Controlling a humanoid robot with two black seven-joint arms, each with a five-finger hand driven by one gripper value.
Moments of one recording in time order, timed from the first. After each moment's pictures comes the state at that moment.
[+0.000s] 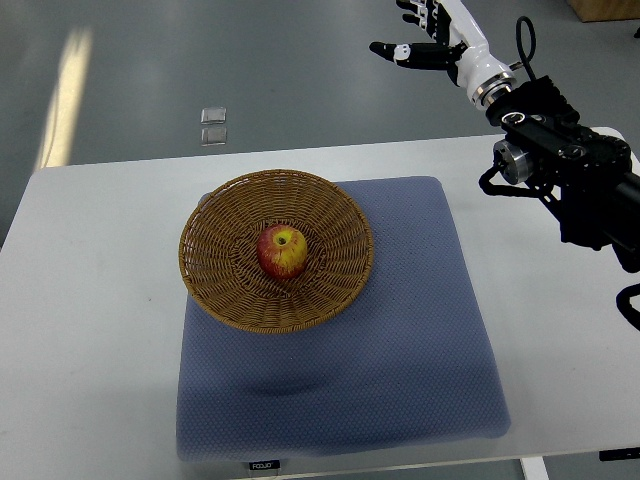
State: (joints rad) left arm 0.01 0.00 -0.09 -0.13 0.07 -0.05 -0.03; right arm 1.12 -0.15 0.36 0.47 -0.35 -0.04 0.52
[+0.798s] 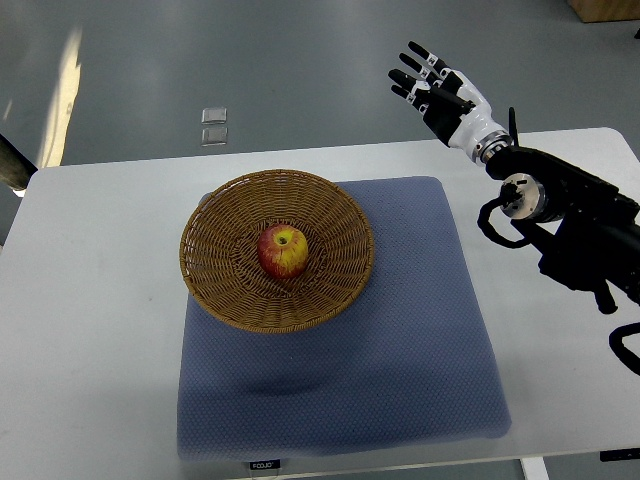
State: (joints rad) left arm 0.01 0.00 -0.09 -0.13 0.07 -0.05 -0.03; right arm 0.98 -0.13 0.48 0.47 0.11 0.29 0.36
